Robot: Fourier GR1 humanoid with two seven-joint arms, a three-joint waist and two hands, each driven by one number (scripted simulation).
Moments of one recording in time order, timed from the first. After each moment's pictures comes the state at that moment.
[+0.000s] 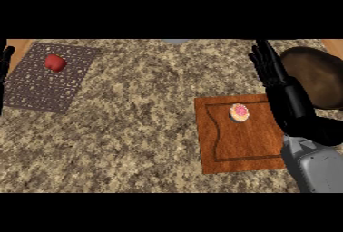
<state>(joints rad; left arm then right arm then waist) -0.26 0.63 0.00 -1.63 0.26 0.27 0.01 -0.36 -0.29 0.17 -1.67 -0.14 -0.10 -0.01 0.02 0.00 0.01</state>
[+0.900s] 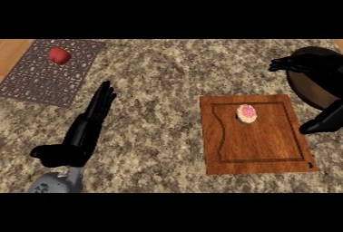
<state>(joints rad) -0.13 0.31 -0.33 -1.61 0.26 0.21 -0.08 -0.55 -0.65 0.08 -1.20 -0.36 0.78 -0.36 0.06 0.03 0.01</state>
